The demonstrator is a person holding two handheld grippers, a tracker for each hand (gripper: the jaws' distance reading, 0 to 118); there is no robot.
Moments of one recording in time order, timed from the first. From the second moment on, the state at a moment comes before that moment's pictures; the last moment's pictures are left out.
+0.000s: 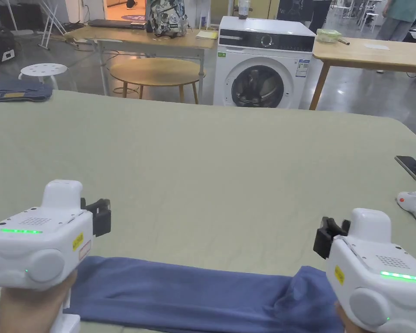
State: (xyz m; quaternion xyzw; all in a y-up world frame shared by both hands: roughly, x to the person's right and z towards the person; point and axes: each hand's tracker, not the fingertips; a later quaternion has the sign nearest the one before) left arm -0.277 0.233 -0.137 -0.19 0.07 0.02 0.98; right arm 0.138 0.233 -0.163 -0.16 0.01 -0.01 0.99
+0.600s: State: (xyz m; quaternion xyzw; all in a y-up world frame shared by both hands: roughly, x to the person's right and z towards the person) left arm -0.267 0.244 -0.125 -0.19 0.07 0.02 0.98; right arm 0.097 0.241 -0.160 -0.07 0.02 -0.02 1.00
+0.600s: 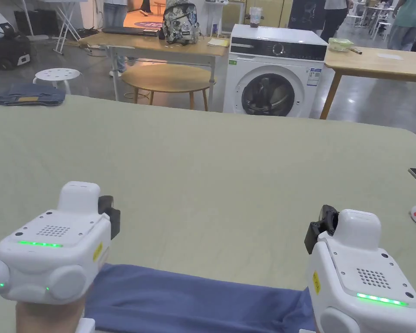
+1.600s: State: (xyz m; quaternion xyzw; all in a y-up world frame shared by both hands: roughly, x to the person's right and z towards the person) left arm -0.411 0.118 -0.131 -0.47 -0.23 0.43 0.74; right arm 0.075 0.207 -0.176 -0.14 0.07 0.00 0.99
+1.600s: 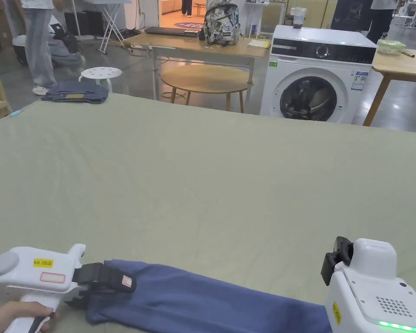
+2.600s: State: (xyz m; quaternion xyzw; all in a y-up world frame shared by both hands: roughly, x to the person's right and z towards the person) left arm -0.417 0.217 -0.098 -0.41 -0.07 0.33 0.85; right arm 0.069 0.201 -0.183 -0.14 0.08 0.01 0.99
